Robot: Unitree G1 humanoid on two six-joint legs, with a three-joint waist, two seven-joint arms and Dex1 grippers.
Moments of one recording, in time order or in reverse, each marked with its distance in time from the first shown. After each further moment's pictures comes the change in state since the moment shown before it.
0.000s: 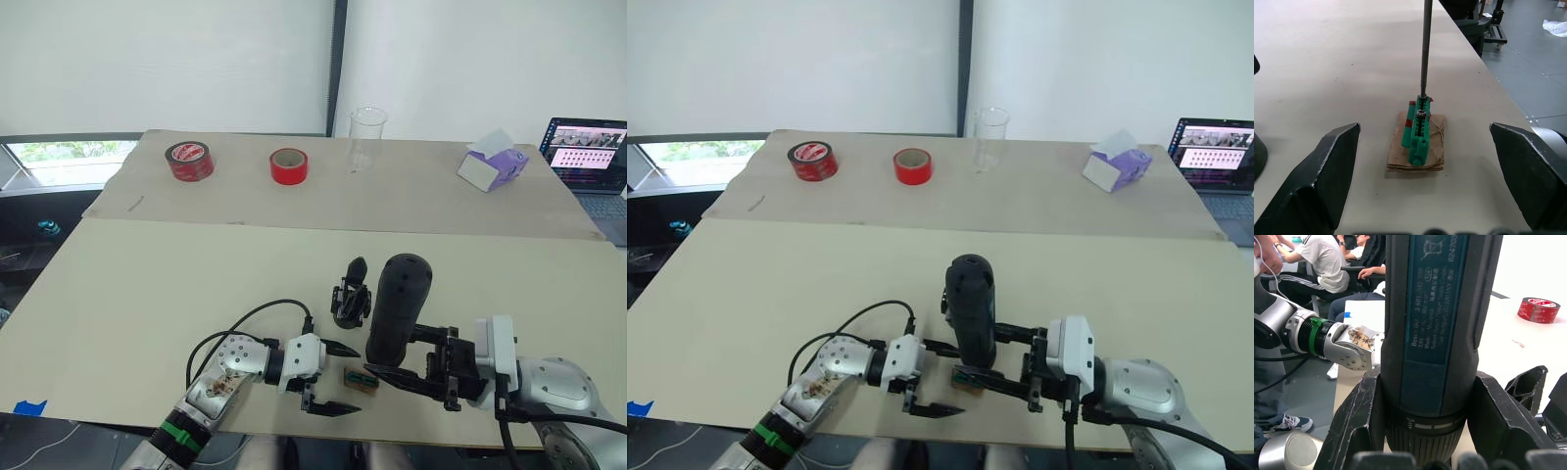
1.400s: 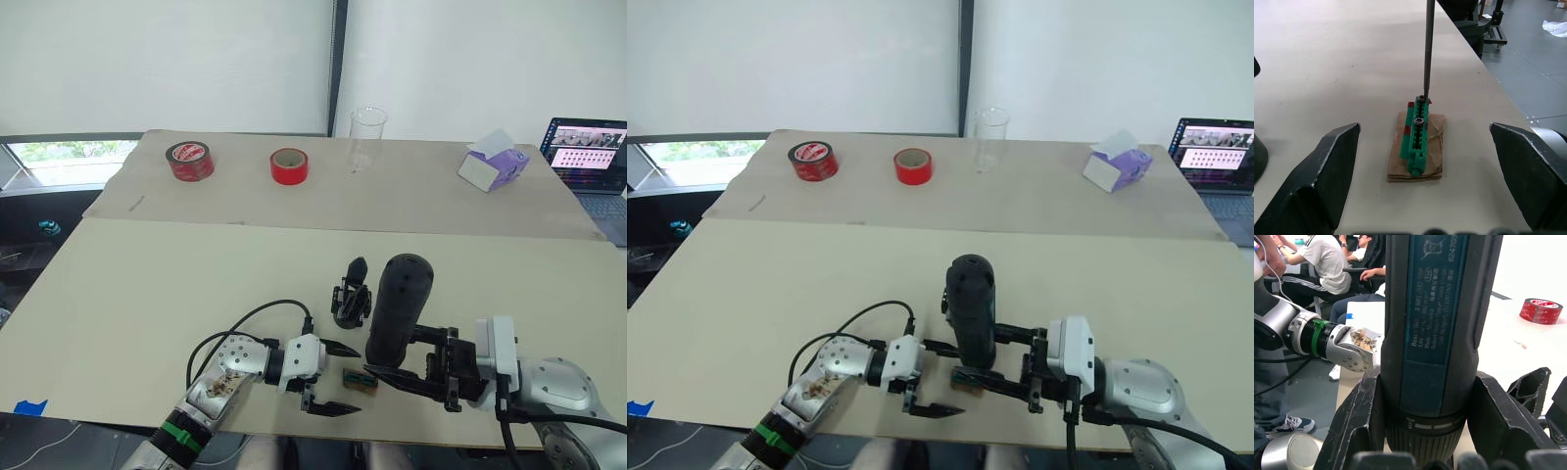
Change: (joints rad) left arm 0.001 -0.004 0.001 0.010 0.000 -0.018 -0.005; right arm 0.000 0.000 0.003 0.000 0.000 0.000 -0.001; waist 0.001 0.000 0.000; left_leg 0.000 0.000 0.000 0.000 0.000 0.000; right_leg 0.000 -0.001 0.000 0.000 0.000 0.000
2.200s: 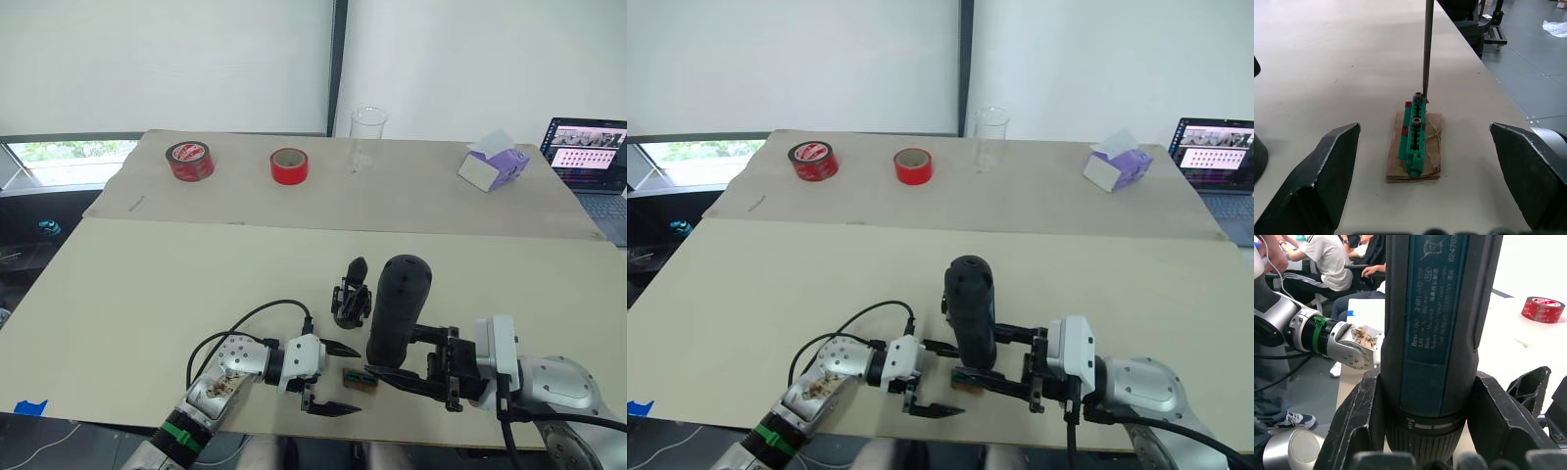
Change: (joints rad) left arm 0.001 0.000 0.000 -0.001 0.000 0.001 0.000; right arm -0.004 -0.023 -0.003 0.000 0.013 0.001 0.000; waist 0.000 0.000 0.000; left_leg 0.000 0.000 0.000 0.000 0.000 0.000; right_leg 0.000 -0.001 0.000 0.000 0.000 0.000
